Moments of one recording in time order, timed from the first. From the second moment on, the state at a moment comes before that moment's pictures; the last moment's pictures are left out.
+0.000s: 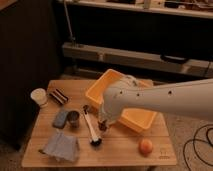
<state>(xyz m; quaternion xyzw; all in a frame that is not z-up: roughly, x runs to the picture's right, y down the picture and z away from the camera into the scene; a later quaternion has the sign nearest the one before) -0.018 0.125 0.665 -0.27 0.12 0.74 0.60</state>
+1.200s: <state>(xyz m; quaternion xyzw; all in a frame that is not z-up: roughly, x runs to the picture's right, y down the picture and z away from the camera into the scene) -0.157 0.072 0.664 -0.29 0.02 0.66 0.70</state>
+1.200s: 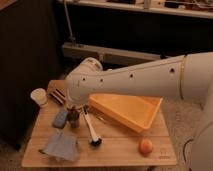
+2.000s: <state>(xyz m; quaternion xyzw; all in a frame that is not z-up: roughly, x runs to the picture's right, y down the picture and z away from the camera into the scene) -0.161 0.069 0.691 -0.42 0.04 0.64 0.65</state>
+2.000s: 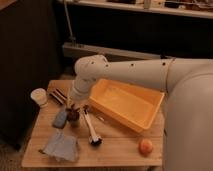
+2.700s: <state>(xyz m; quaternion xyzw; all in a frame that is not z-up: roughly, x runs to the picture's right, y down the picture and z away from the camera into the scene) -0.153 0.081 0.717 -0.46 0.03 0.65 0.61</state>
